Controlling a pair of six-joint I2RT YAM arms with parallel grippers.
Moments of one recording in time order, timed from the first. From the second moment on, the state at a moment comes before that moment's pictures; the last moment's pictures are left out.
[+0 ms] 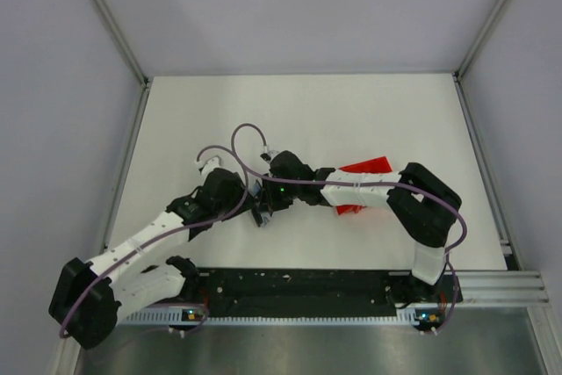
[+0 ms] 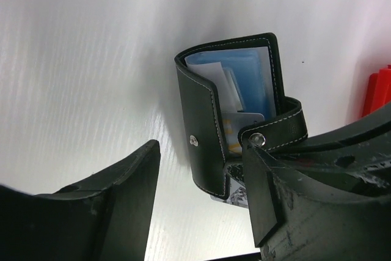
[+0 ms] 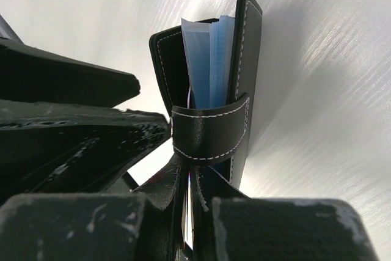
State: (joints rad) left arm -0.60 0.96 0.54 -0.40 -0.18 -0.95; right arm 0.99 1.84 1.13 -0.05 -0.22 0.70
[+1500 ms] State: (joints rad) left arm -0.60 1.20 0.62 -0.43 -0.23 -0.81; right arm 0.93 1.83 1.13 -0.13 -0.17 0.66
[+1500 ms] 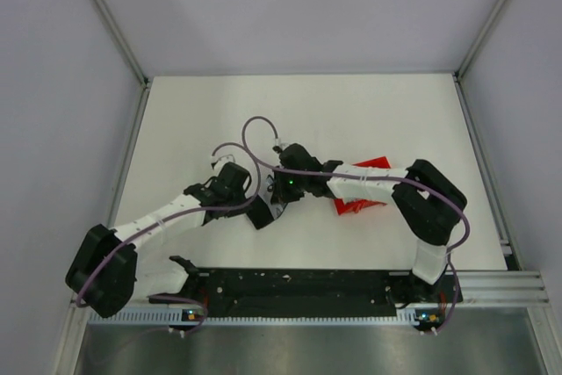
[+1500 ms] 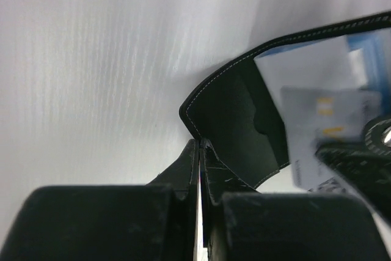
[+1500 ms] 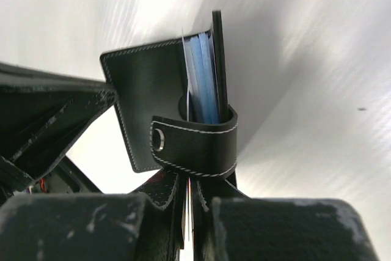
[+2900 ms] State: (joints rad) left arm -0.60 1.52 0.84 -0.49 0.06 -0.33; right arm 0.68 1.60 0.82 -0.07 -0.14 0.58
